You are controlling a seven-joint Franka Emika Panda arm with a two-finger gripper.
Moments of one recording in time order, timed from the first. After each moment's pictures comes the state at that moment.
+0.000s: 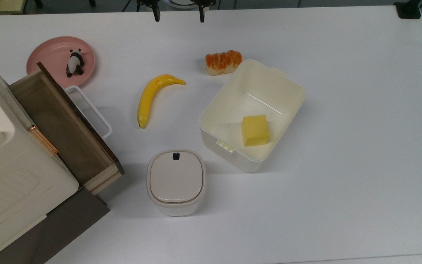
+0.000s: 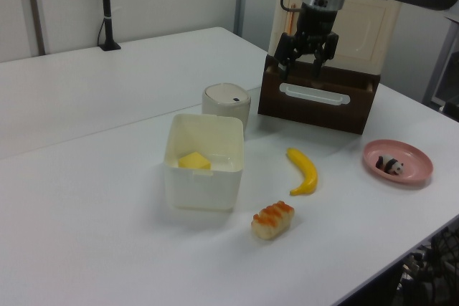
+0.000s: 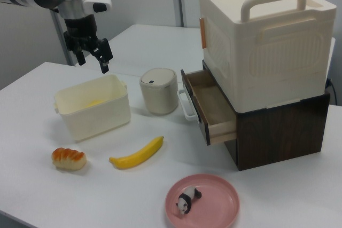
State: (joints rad) arm 0.04 -0.04 -0.01 -1.67 0.05 1.70 0.09
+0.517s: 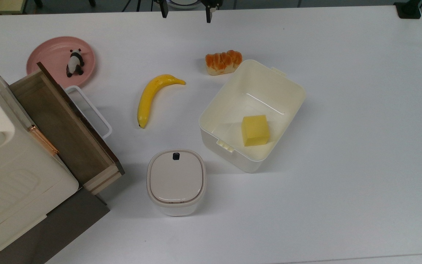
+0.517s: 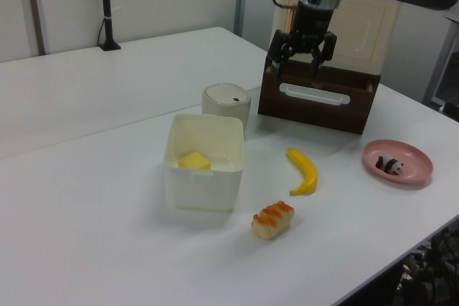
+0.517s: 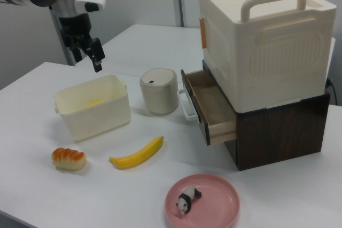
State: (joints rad) arm 0.04 -0.04 0.02 -1.67 0.06 1.71 0.26
